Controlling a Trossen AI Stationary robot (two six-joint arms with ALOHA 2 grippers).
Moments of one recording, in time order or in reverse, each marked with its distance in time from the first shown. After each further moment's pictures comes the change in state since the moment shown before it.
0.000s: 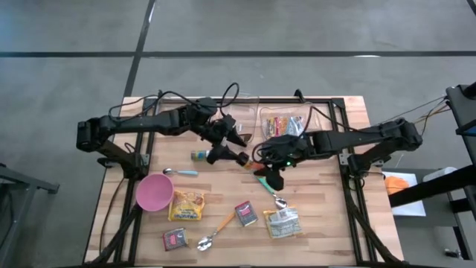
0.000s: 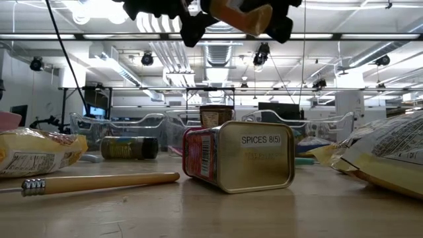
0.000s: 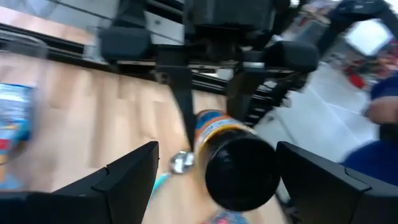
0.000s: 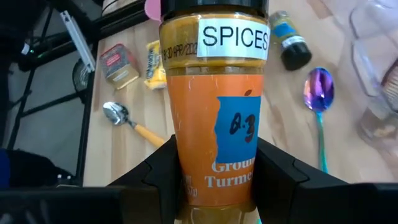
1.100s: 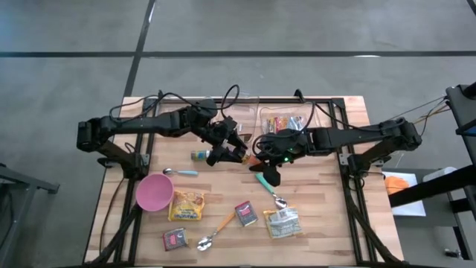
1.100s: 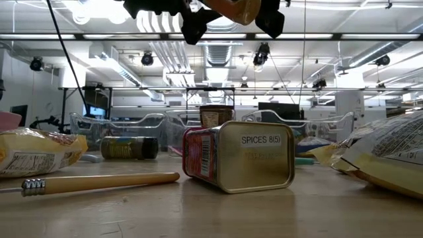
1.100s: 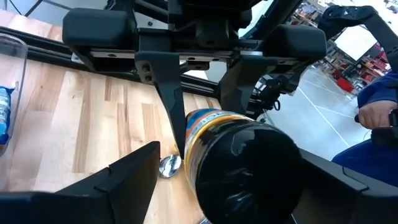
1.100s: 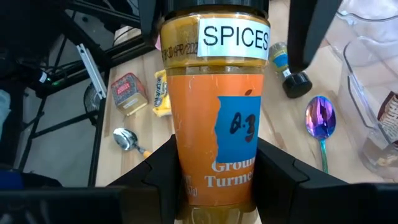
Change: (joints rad) left arm -0.016 0.001 0.000 0.032 -0.016 -0.030; right arm -0.014 -0.001 0.022 0.066 -0.017 0.007
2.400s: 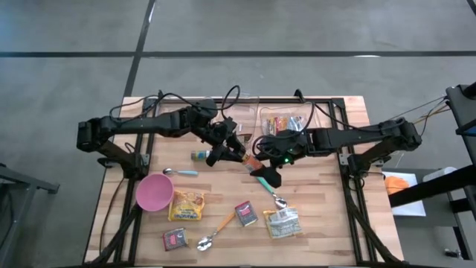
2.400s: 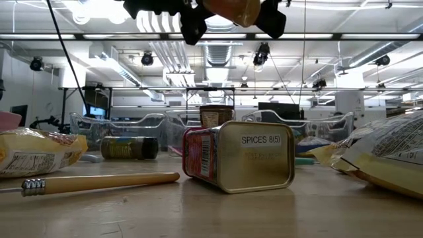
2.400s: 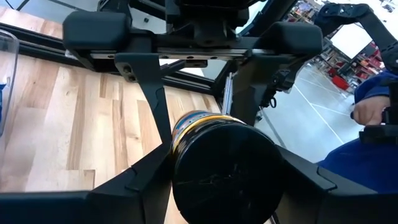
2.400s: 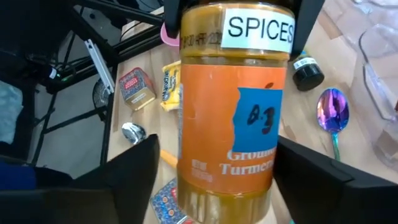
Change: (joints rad) left arm 0.000 0.000 0.000 -0.010 0.014 -0.007; right arm 0.002 0.000 -0.007 -0.001 -0.033 0.028
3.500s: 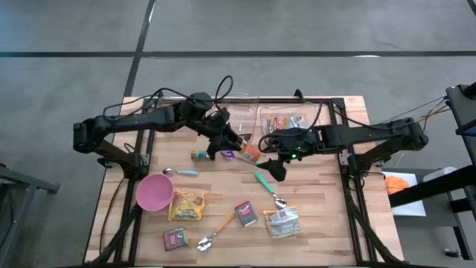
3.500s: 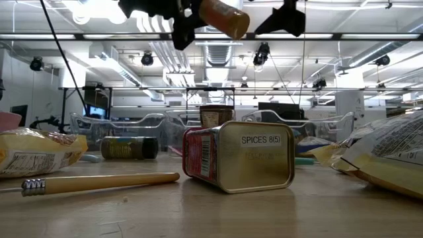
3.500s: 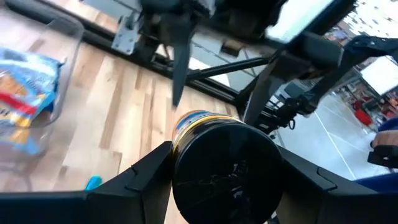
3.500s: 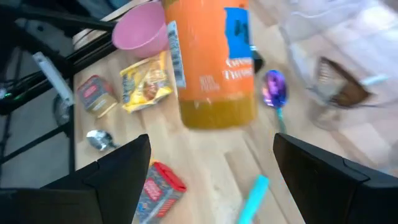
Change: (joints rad) left arm 0.068 -0.047 0.006 -0.084 -0.071 -0.122; right arm -0.001 -0.091 0.003 -0.180 0.172 0.089
